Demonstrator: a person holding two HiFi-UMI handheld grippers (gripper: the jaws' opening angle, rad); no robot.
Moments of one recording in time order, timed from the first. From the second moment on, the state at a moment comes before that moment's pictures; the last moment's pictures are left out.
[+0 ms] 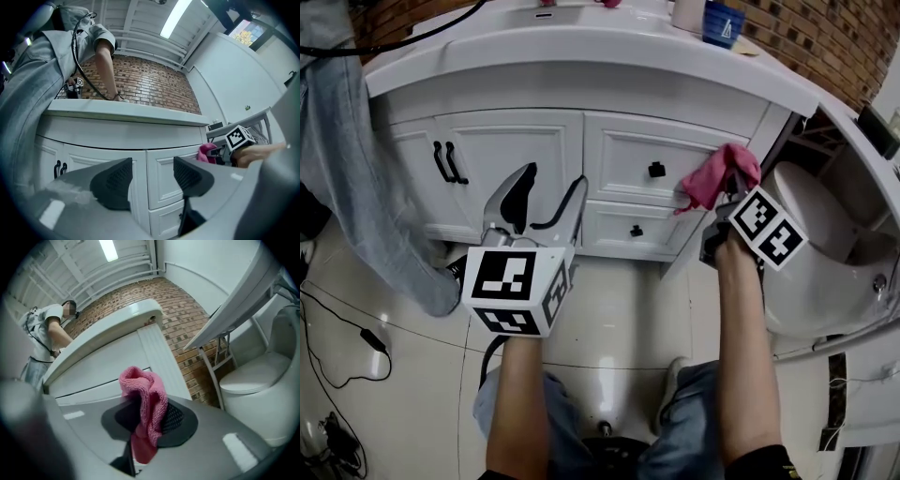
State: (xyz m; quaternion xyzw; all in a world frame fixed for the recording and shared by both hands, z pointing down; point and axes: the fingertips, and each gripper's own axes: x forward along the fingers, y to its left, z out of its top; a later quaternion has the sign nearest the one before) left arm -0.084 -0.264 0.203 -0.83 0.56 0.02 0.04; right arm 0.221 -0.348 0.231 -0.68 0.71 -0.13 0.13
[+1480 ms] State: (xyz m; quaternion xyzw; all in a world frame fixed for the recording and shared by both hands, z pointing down) left arm -0.083 -0.260 0.199 -0.82 0.56 0.02 0.06; right arm 0.165 -0.346 0.251 -0.63 0.76 -0.12 0.07
